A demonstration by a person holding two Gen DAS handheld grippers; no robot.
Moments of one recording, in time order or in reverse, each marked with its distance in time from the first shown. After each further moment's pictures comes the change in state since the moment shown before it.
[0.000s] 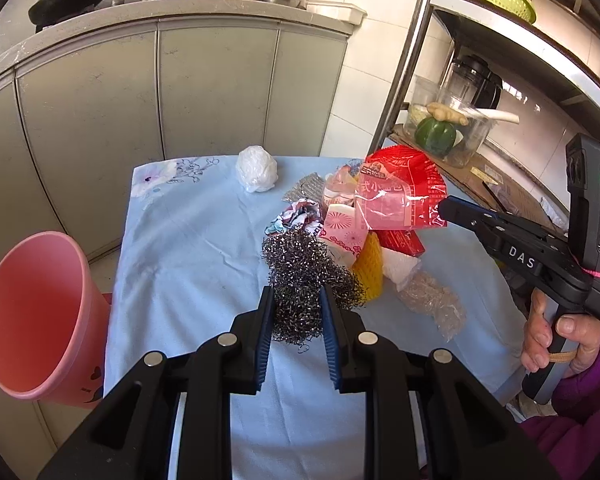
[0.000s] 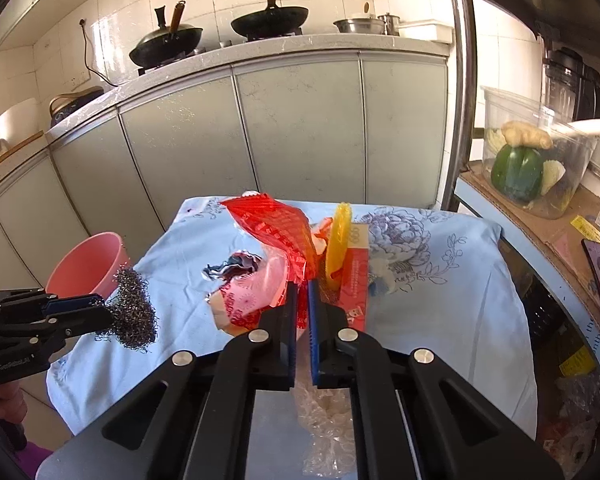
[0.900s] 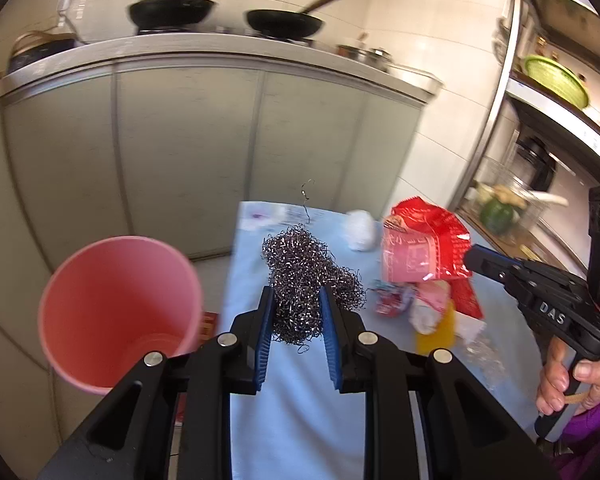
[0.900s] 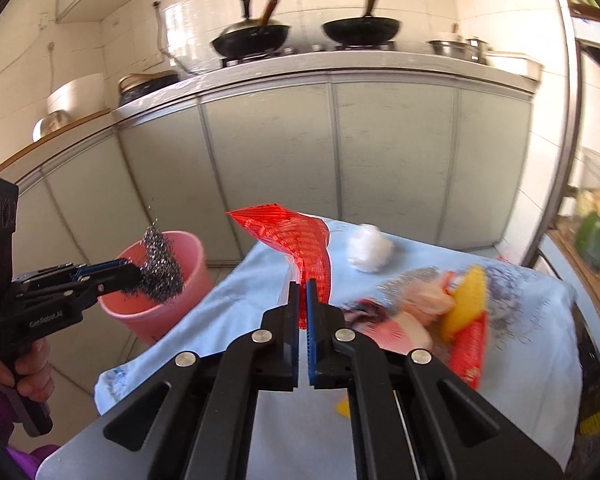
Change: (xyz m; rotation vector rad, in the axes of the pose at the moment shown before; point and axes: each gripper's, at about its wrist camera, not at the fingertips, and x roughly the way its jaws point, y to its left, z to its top) left arm -0.063 0.086 -0.007 -0.196 -0.195 0.198; right arm 0.014 0.098 0.035 -0.170 -0.001 0.225
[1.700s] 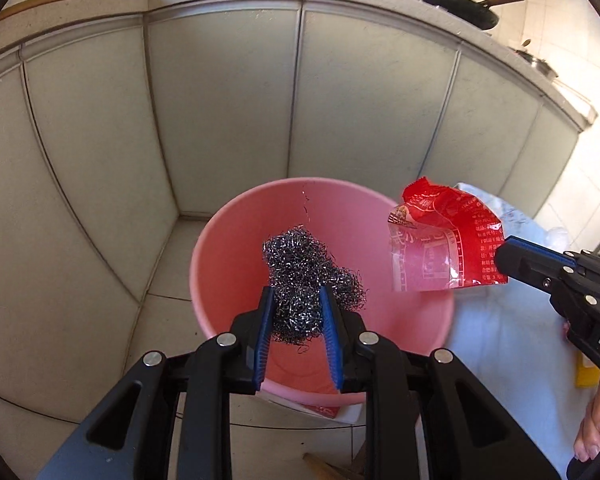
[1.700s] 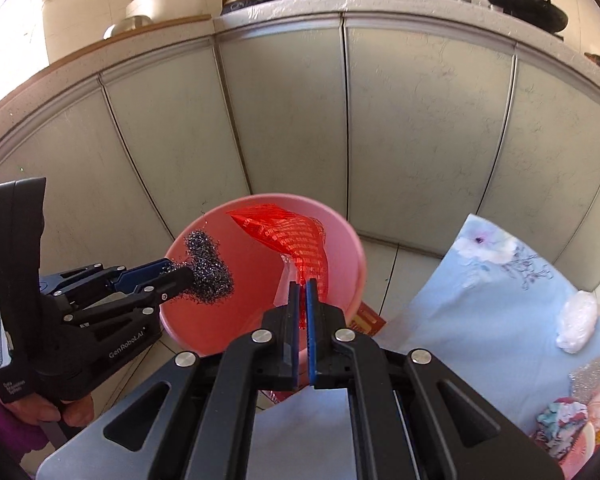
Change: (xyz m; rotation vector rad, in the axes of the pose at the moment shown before) left arm 0.033 0.155 -0.036 -0.245 0.105 0.442; right arm 0.156 0.162 0.027 -0.231 0.216 0.265
